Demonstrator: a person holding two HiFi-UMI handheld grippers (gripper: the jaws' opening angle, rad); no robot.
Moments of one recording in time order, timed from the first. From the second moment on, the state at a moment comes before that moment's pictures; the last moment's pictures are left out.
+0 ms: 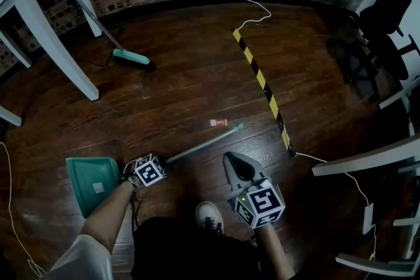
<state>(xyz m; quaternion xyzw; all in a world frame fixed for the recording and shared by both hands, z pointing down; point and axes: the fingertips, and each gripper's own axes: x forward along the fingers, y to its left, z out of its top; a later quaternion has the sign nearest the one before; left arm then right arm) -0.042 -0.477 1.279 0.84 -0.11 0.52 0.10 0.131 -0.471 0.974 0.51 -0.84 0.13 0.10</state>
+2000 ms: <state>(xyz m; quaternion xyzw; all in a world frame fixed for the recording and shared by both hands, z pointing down) -0.141 -0.460 0.891 0.89 -0.45 0.05 0.02 0.129 -0.465 0.777 0.52 -0.85 0.06 0.03</state>
